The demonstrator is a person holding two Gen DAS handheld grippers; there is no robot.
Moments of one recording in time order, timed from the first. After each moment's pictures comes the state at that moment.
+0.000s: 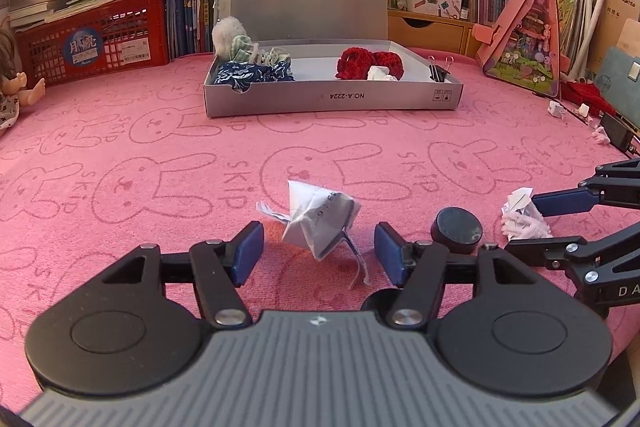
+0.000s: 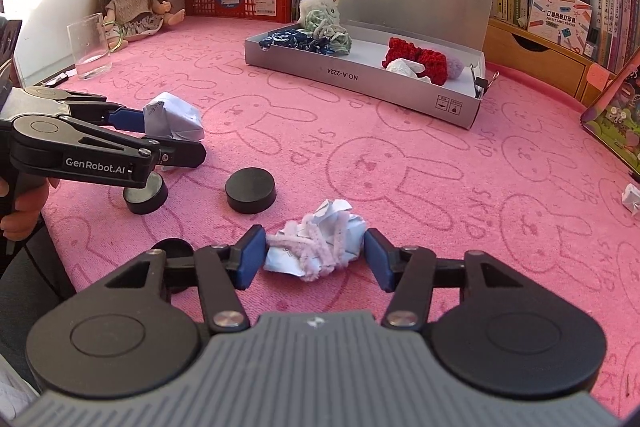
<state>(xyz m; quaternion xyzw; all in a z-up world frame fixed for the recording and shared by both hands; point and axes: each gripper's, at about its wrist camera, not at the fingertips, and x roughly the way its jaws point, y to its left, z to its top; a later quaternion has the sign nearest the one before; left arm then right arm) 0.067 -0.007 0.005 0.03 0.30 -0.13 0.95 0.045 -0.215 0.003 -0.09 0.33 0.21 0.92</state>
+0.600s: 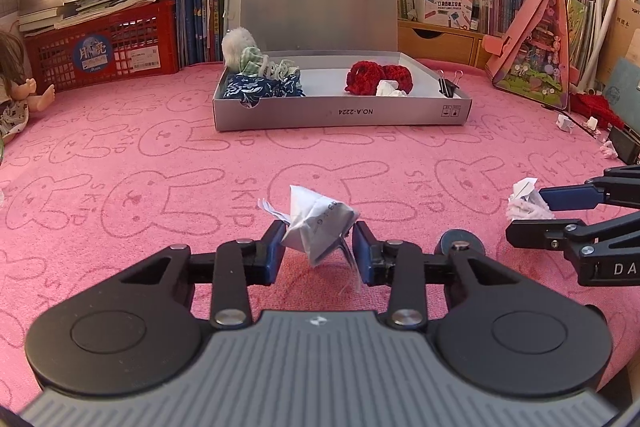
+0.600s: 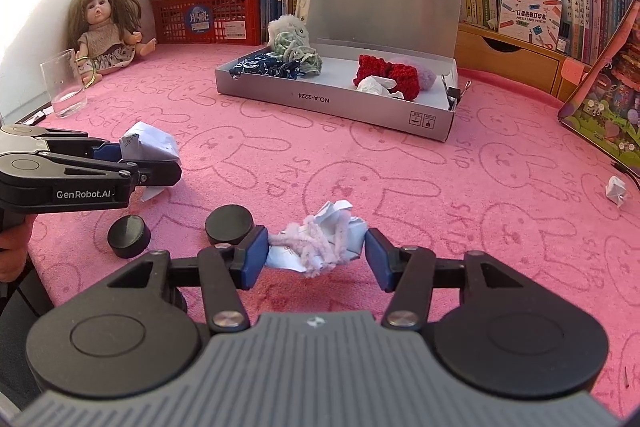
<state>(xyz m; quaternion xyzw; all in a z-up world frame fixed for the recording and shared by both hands) 0.072 -0.009 0.016 0.02 0.29 -0.11 0.95 0.056 -0.221 0.014 -0.04 0.32 0.16 0.93</state>
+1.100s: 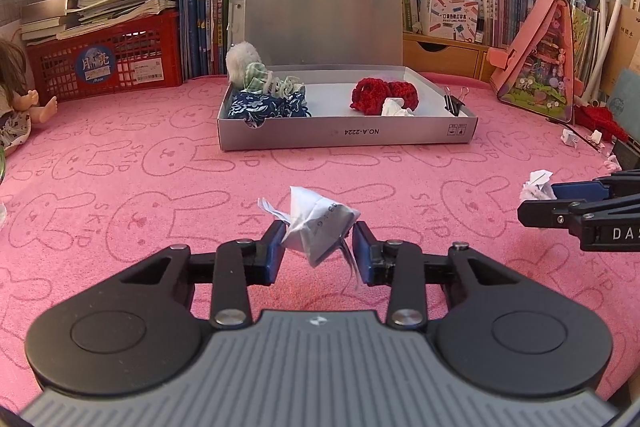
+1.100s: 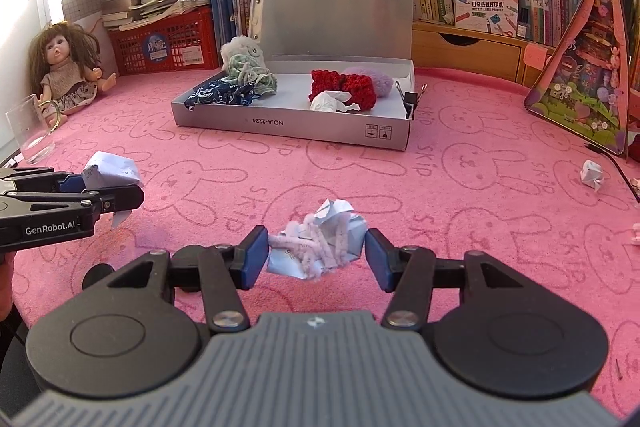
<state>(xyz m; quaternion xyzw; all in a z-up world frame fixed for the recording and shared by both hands) 0.083 -0.008 0.027 0.02 0.28 -0.10 0.95 0.074 -0.240 0.024 0.00 0.31 0.11 0.94</state>
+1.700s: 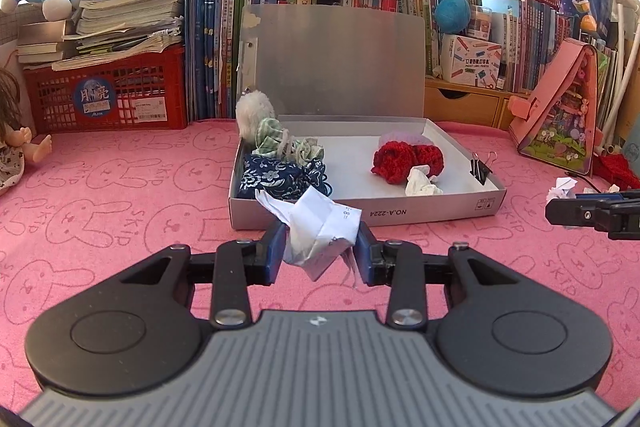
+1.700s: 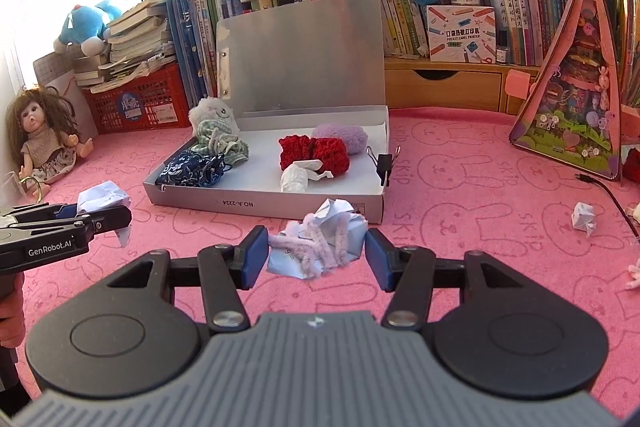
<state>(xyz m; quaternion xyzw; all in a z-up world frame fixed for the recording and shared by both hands) 0.149 0.000 0.063 0.00 0.25 -0.10 0.96 0.125 -0.257 0.060 0.05 0.28 0.09 0.95</state>
